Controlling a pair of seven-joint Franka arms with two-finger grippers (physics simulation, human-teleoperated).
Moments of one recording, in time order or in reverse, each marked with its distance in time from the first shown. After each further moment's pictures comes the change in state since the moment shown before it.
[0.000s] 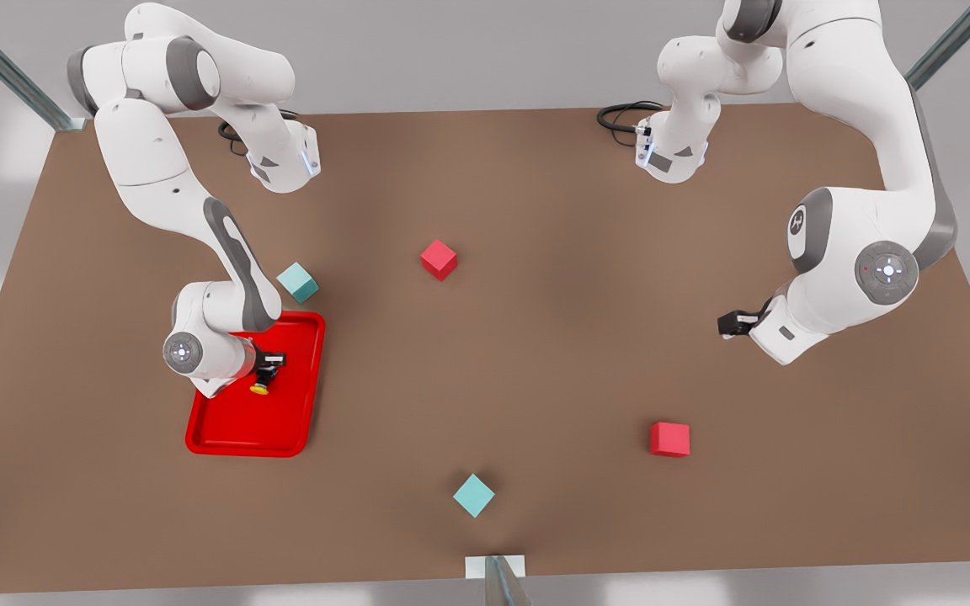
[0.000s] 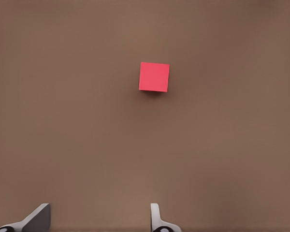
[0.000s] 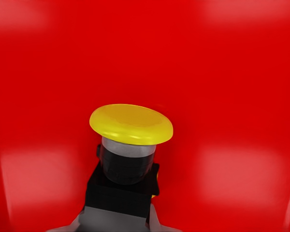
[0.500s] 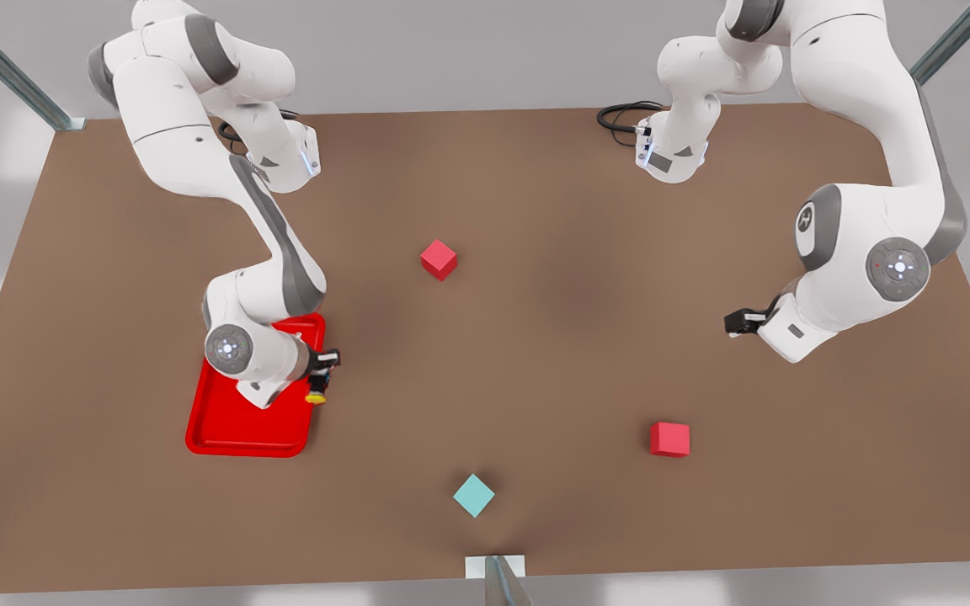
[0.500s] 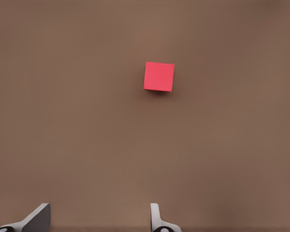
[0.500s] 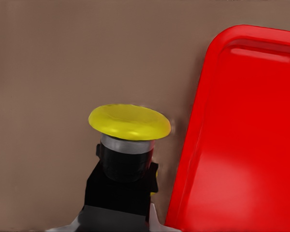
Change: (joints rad) left arm 0.015 -0.009 0.000 -0.001 0.001 -0.009 0.001; right arm 0.110 -0.042 0.195 0.358 0.010 -0.350 0.134
